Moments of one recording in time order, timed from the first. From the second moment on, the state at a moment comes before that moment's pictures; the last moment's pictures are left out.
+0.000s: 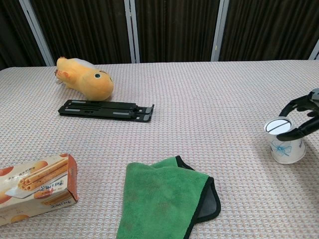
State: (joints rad) left arm -0.12 -1.11 -0.04 -1.66 1.44 1.43 0.18; right arm 0.50 -1.40 0.28 -1.81 -0.57 1.12 -0.26
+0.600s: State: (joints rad) left arm -0.12 -1.11 -0.04 -1.66 1.44 1.43 0.18; right arm 0.46 -1.30 0.23 -1.86 -0.64 1.14 -0.25
